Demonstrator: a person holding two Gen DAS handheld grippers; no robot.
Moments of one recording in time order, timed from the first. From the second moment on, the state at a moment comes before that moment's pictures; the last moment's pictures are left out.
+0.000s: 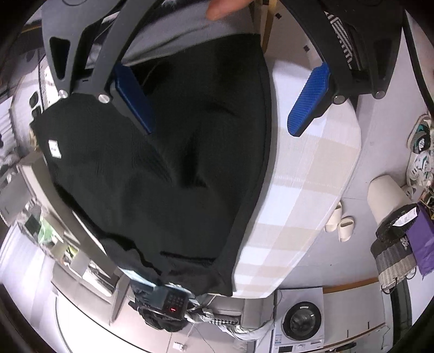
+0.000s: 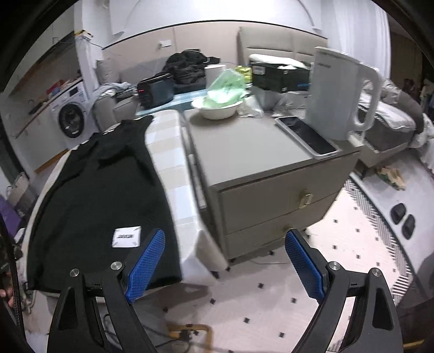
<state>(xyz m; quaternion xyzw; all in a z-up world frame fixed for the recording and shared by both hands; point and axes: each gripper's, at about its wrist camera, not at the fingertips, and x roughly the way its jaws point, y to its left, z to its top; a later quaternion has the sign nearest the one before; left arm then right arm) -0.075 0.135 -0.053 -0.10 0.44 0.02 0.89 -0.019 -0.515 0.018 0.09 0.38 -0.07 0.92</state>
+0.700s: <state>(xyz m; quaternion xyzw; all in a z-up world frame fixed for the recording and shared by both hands) -0.128 0.090 -0.099 0.05 0.48 -0.01 0.88 0.013 -0.434 -0.026 0.08 0.43 0.05 0.90</state>
